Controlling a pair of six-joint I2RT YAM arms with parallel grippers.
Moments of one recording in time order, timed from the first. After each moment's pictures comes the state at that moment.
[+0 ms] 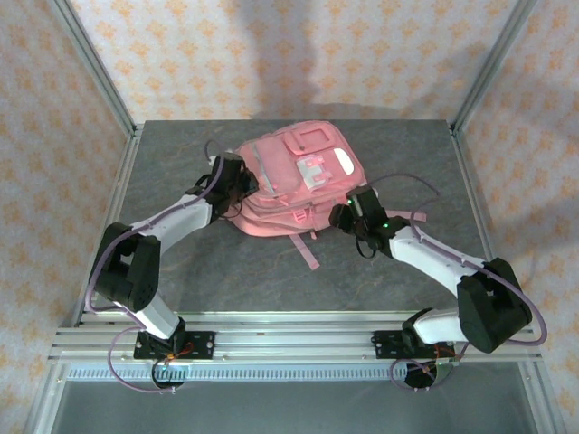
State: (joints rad) left arm -0.33 1.62 1.06 -0.12 -0.05 -0.78; right arm 0.52 1.33 0.77 -0.27 0.10 0.75
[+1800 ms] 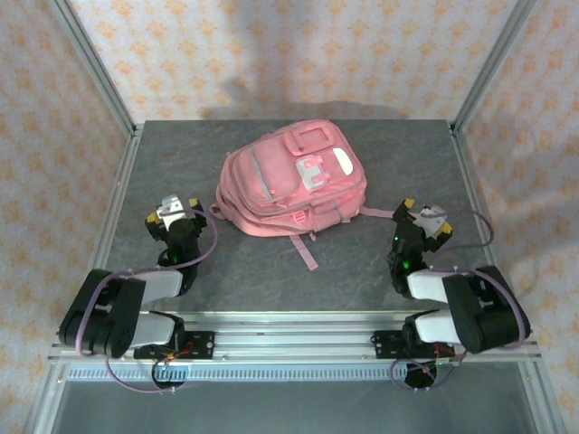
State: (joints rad) left arm -0.17 1.33 0.21 0.88 -0.68 -0.14; right arm 0.23 1.34 0.17 0.98 0.83 0.26
